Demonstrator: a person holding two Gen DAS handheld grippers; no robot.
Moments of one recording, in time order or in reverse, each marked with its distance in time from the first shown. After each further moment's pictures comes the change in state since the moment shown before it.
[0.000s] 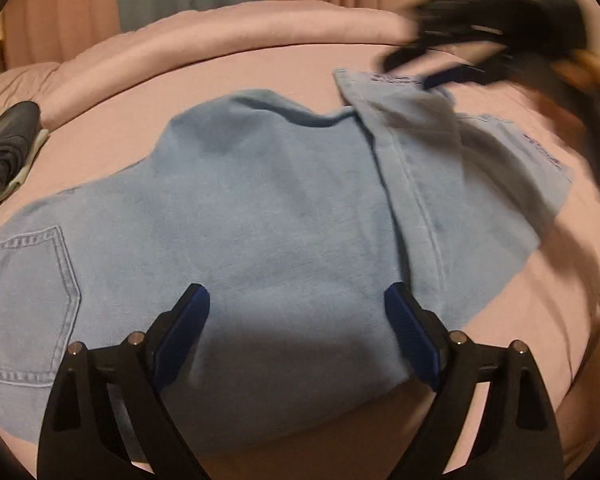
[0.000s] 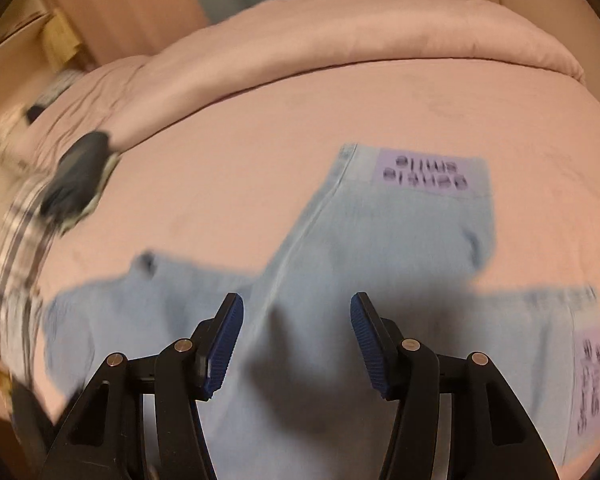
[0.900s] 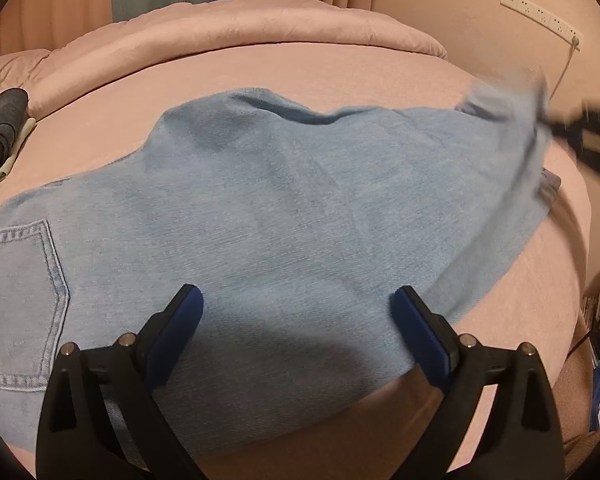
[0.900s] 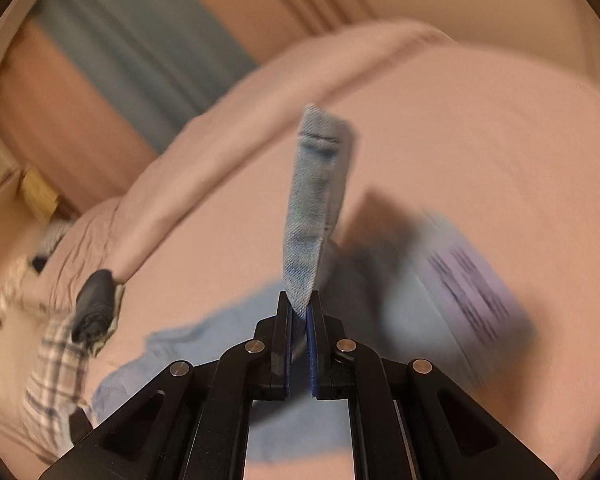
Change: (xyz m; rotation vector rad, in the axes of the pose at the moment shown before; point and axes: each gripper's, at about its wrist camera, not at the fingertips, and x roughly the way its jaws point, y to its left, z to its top) left arm -0.006 0.005 -0.002 -0.018 0.010 -0.056; right arm -0.112 -0.103 -0.121 0.454 -0.307 0.072
